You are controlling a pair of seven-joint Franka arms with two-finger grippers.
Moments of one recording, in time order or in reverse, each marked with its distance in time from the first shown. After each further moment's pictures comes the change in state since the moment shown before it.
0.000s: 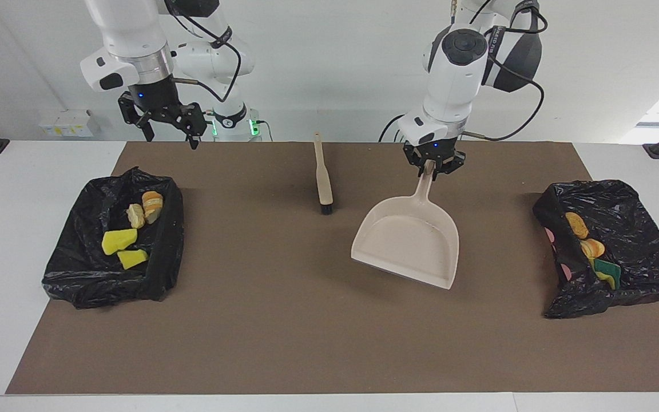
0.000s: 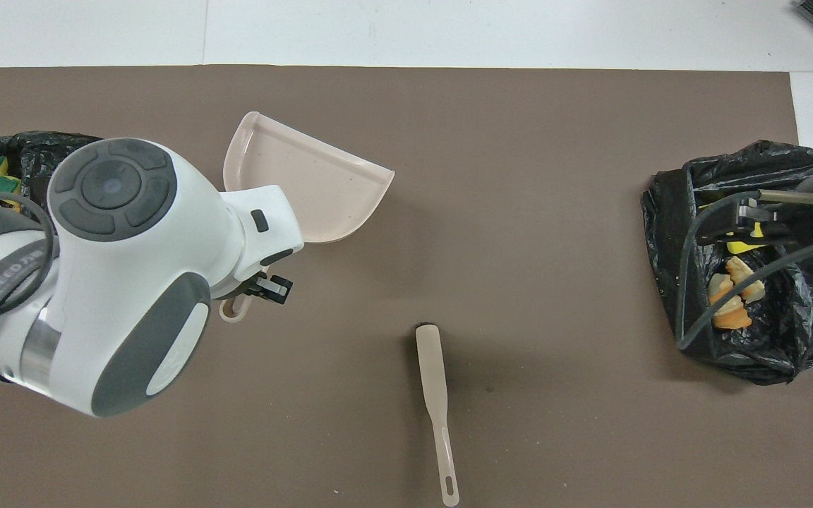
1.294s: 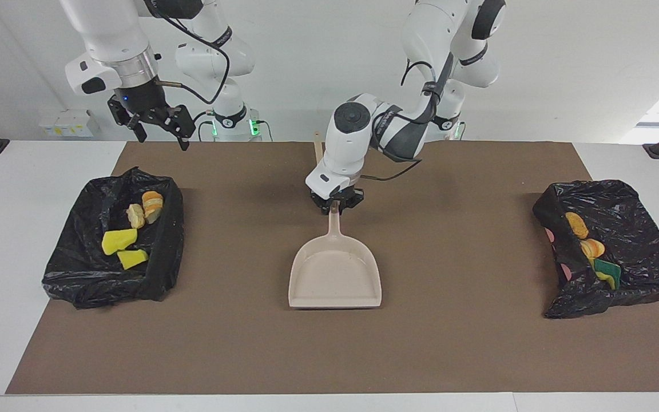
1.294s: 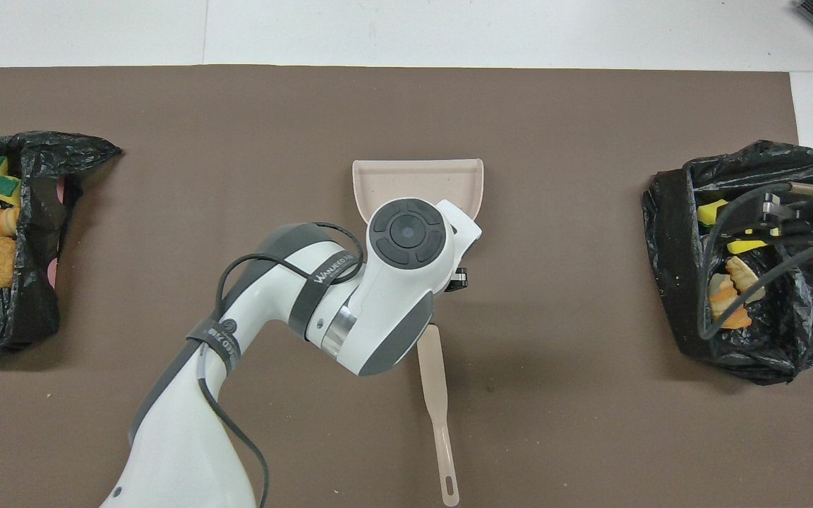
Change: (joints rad) left arm -0.258 0.411 -0.005 0.142 -0.112 0.359 -0.587; right arm 0.002 0.004 -0.048 -0.003 0.039 -0.010 -0.007
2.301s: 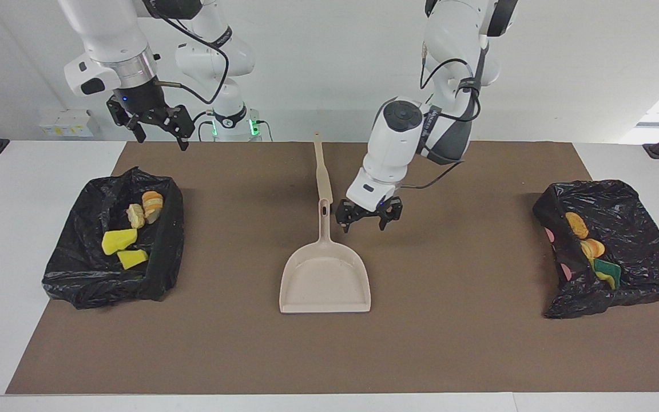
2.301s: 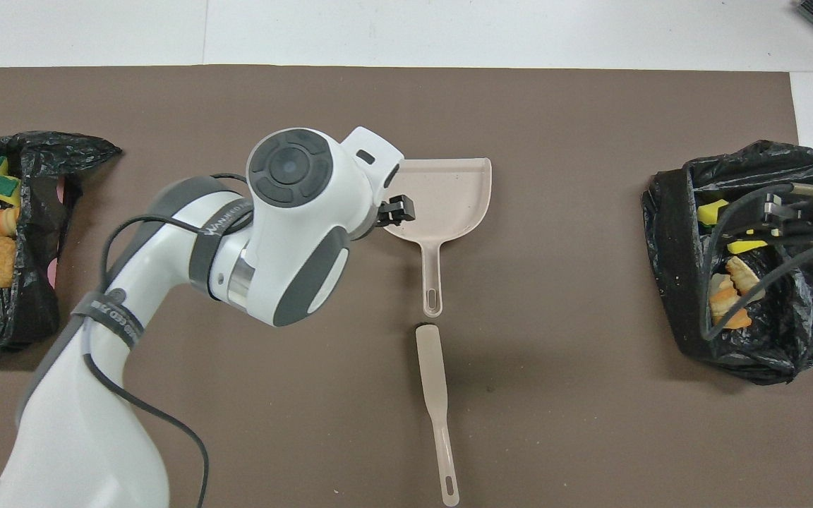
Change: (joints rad) left arm 0.168 -0.079 0.049 0.028 0.011 0.002 0.077; right arm -0.001 0.000 -0.002 0.000 0.000 0.000 -0.006
